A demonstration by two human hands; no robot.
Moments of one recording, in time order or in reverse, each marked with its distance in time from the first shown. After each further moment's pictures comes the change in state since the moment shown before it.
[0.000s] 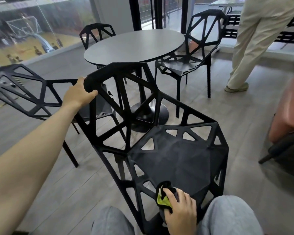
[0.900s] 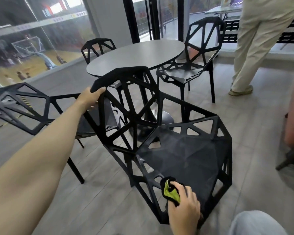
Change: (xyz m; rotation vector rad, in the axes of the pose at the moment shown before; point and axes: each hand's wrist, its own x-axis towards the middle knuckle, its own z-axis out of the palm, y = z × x) left_hand 0.086 -0.007 0.007 -0.425 -0.172 -0.087; right_hand 0.071 -0.059 0.021 0.252 0.006 0.337
